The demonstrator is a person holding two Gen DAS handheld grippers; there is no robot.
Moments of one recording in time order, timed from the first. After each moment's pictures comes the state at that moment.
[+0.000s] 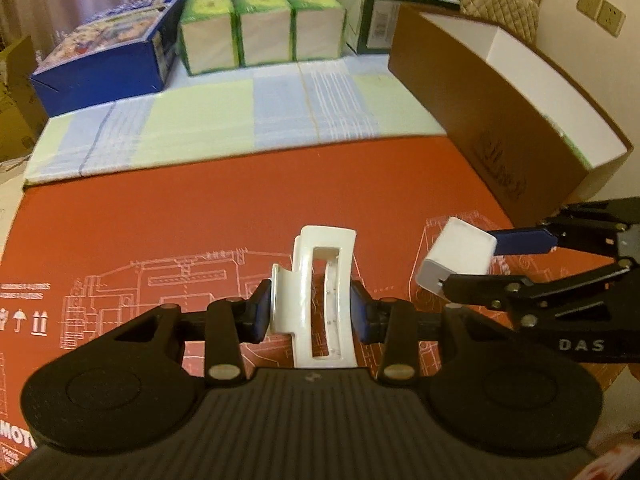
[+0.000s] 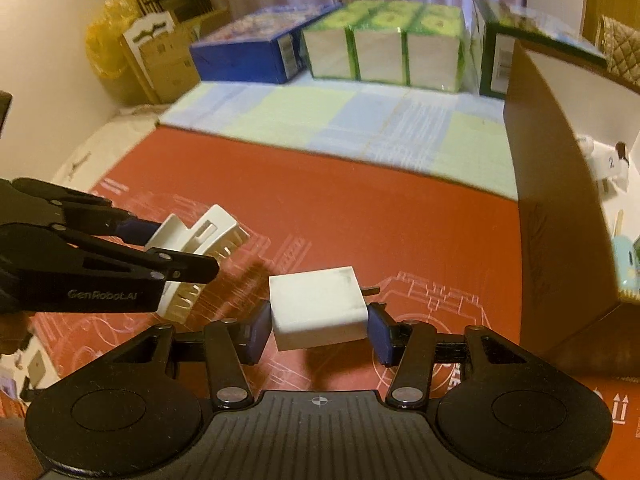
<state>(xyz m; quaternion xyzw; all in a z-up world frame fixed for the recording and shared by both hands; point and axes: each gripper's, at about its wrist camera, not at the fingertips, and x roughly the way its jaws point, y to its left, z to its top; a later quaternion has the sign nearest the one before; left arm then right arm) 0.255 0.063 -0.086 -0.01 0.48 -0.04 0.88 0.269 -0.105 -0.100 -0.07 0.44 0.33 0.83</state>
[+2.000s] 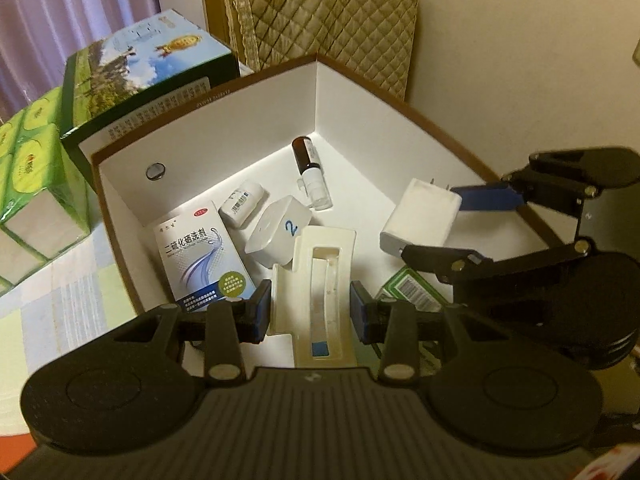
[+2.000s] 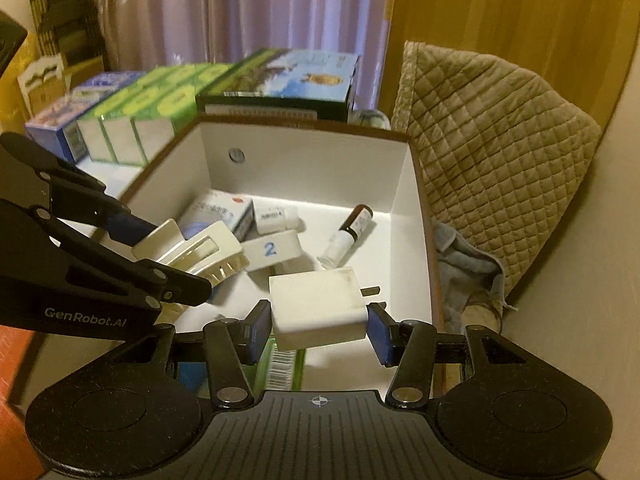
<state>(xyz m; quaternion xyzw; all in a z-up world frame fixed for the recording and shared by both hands) 0.486 -0.214 -0.067 0.09 0.47 -0.18 0.86 0.459 -0.334 -0.063 -0.13 0.39 0.20 0.89</state>
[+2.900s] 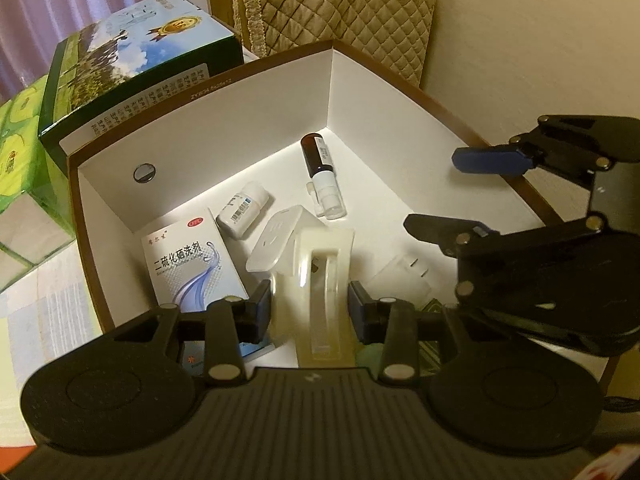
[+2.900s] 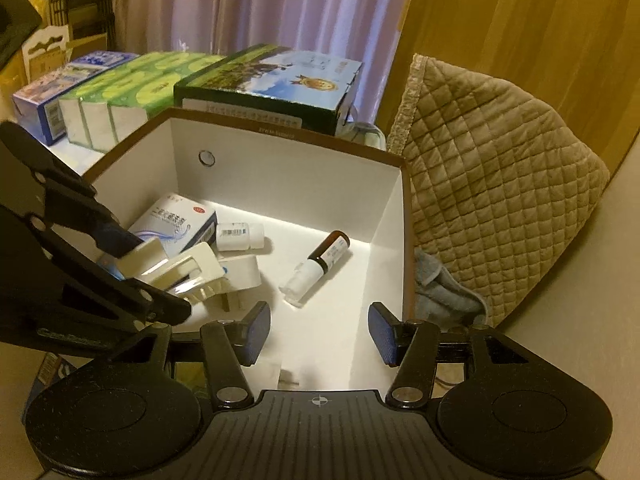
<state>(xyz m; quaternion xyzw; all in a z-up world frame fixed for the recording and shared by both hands) 0.520 -0.220 -0.089 0.08 0.49 -0.17 0.85 0.497 -0.334 -0.071 -0.18 0.36 0.21 0.89</state>
